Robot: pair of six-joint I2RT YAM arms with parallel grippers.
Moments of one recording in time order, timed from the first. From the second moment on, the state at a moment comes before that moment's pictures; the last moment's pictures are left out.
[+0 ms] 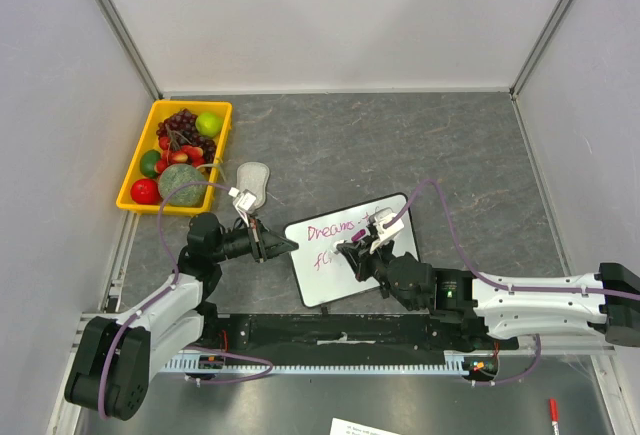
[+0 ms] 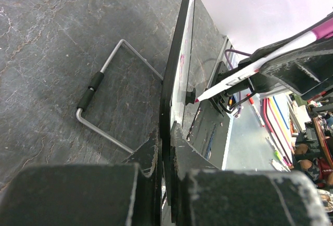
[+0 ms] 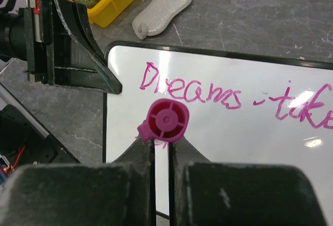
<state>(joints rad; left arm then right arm) -0.25 0.92 0.13 0.57 0.93 -0.64 1.38 0.95 0.49 0.22 0.68 0.42</state>
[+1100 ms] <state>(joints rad) -0.25 0.91 0.13 0.56 0.93 -0.64 1.33 0.93 0.51 0.24 0.69 0.42</state>
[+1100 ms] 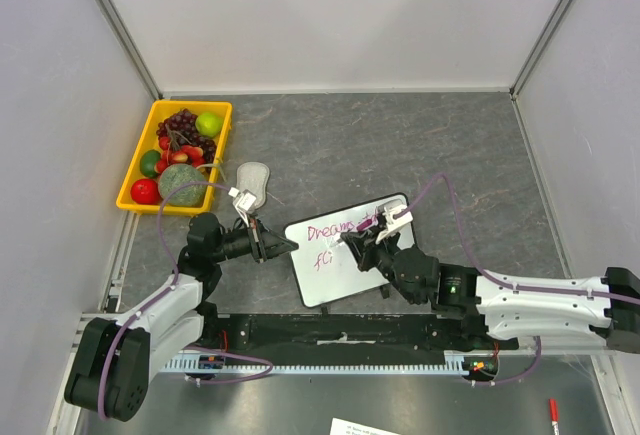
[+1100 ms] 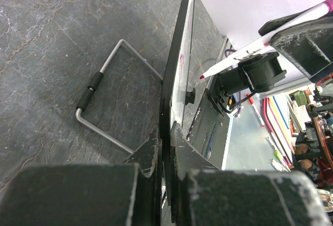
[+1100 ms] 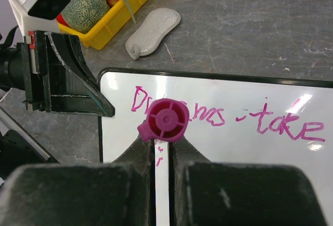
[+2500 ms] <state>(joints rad) -0.25 0.91 0.13 0.56 0.93 -0.64 1.33 0.95 0.47 0.21 0.65 0.43</state>
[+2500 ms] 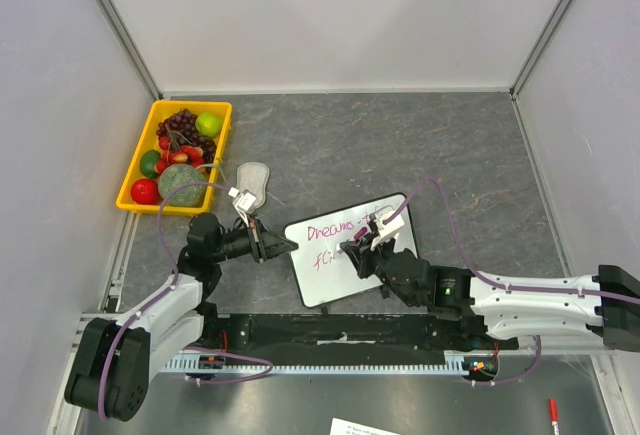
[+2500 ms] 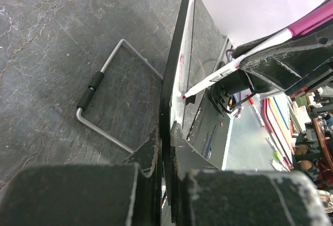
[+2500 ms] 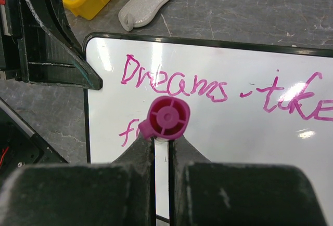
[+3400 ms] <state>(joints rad) -0.25 0.91 0.13 0.56 0.93 -0.64 1.33 0.93 0.46 0.20 0.68 0.44</state>
